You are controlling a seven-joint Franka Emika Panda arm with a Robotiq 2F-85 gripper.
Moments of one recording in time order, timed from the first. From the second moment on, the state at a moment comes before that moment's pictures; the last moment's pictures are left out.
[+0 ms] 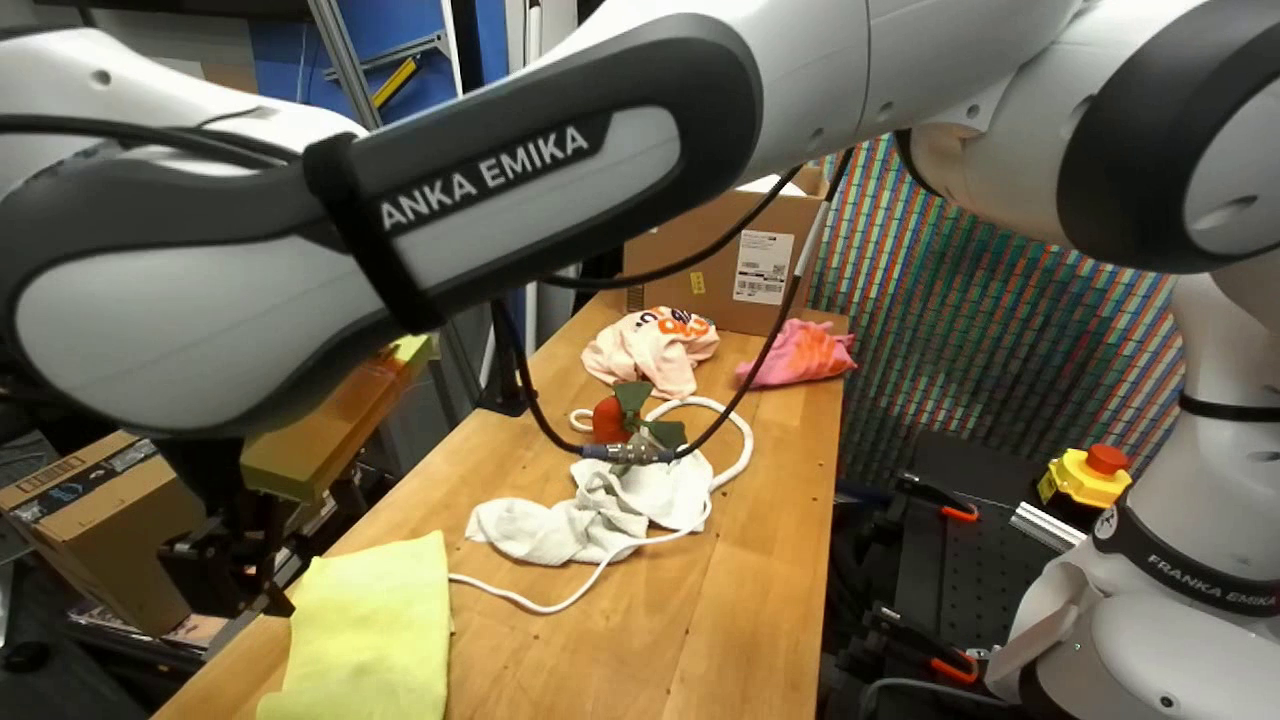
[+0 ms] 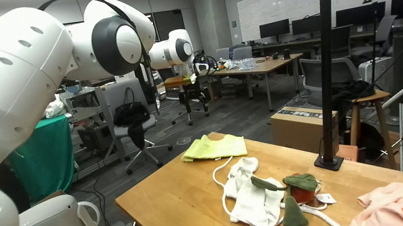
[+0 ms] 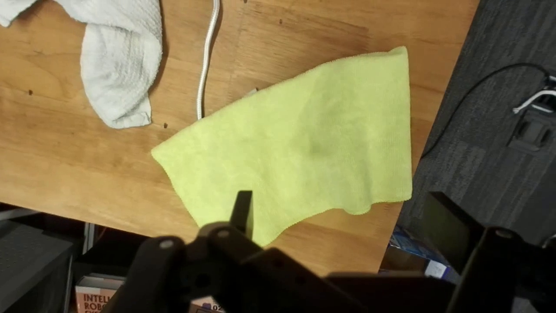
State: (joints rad) arm 0.57 0.88 0.08 -1.01 -0.12 1.85 0.26
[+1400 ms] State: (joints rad) arm 0.30 0.37 0.17 -1.96 0.09 2.09 0.08
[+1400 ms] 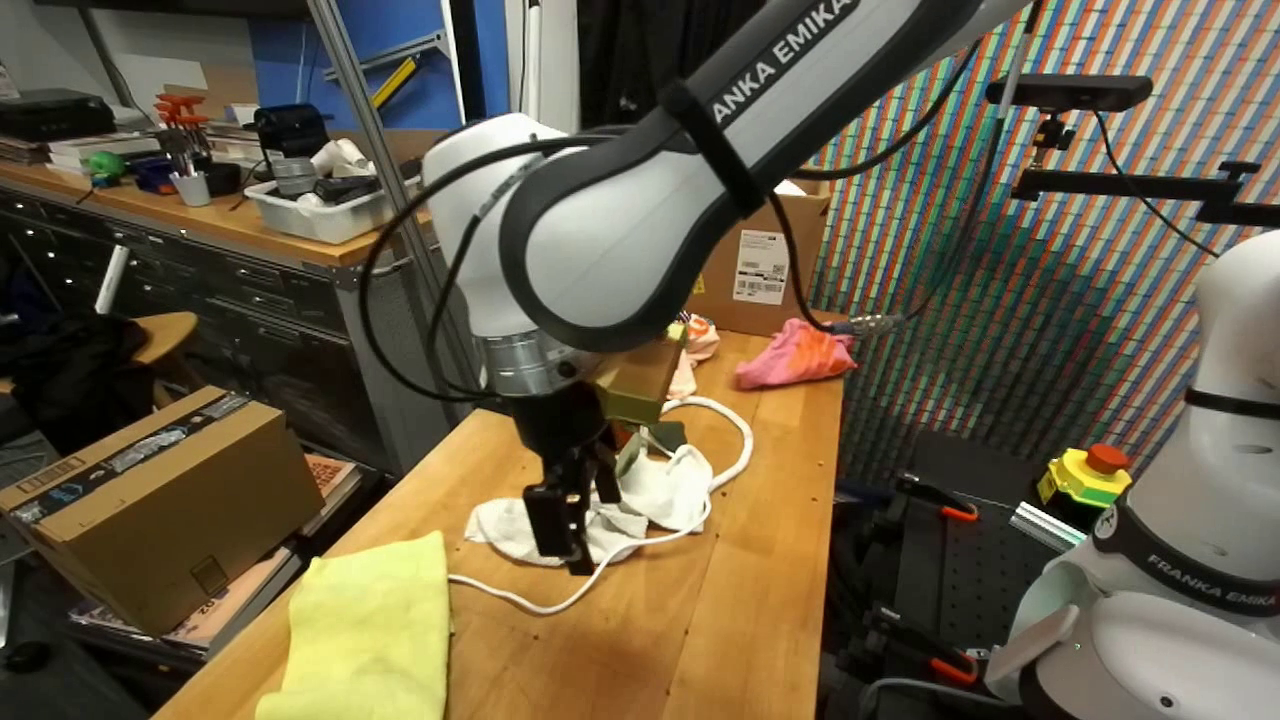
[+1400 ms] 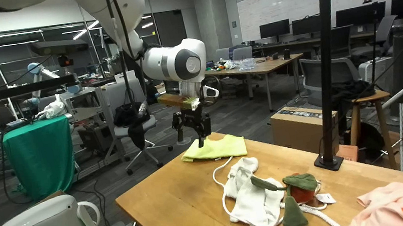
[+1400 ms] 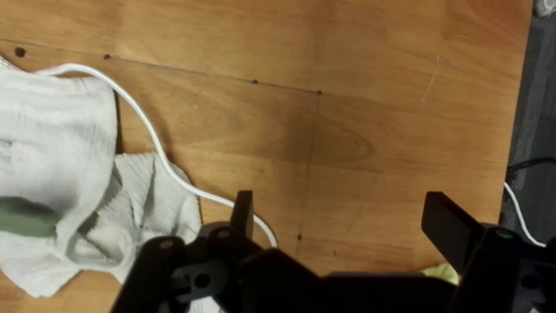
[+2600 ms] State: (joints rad) arm 0.17 0.25 0.19 -2.44 0.07 2.54 -0.24
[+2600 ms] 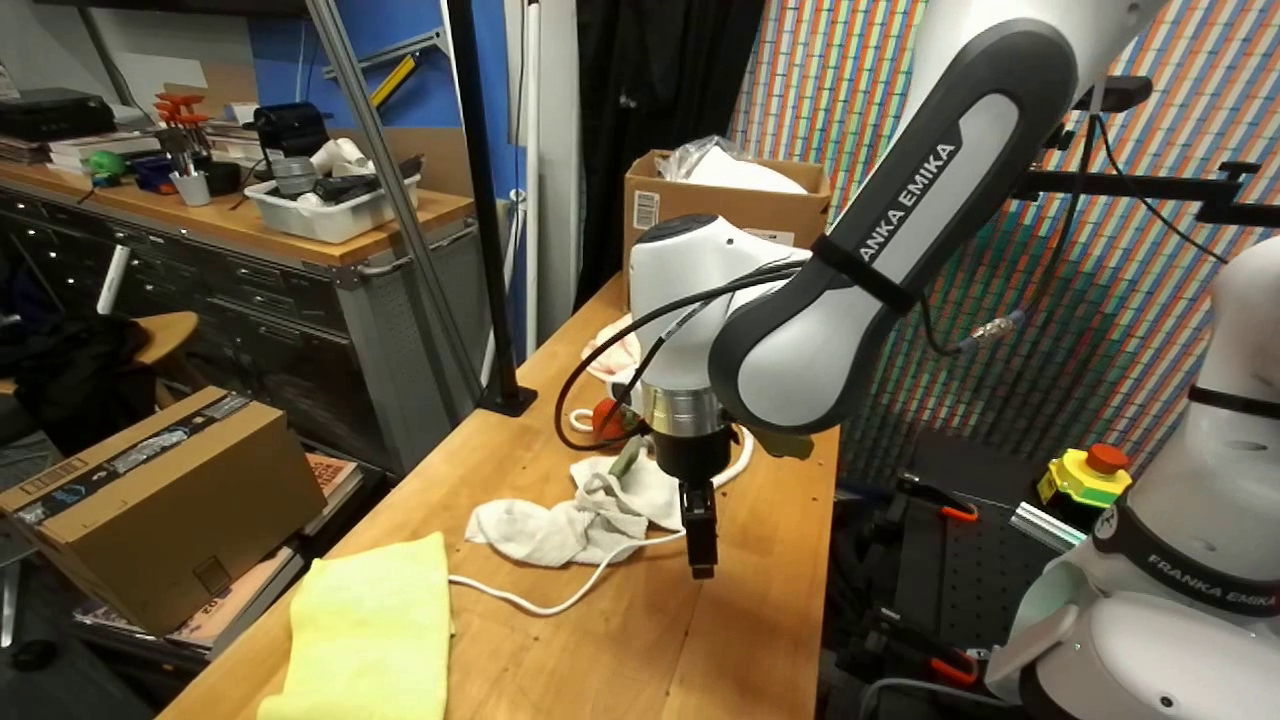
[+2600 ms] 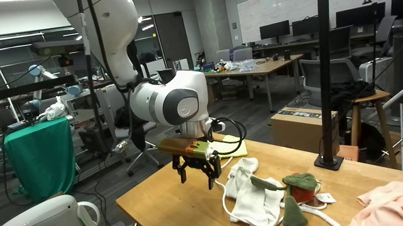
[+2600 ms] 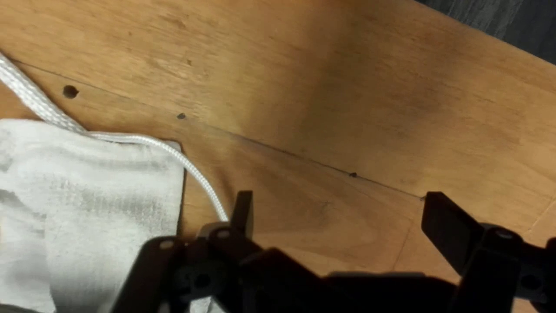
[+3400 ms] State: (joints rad) arm 0.14 0.36 0.18 -2.32 0.02 2.66 -0.25
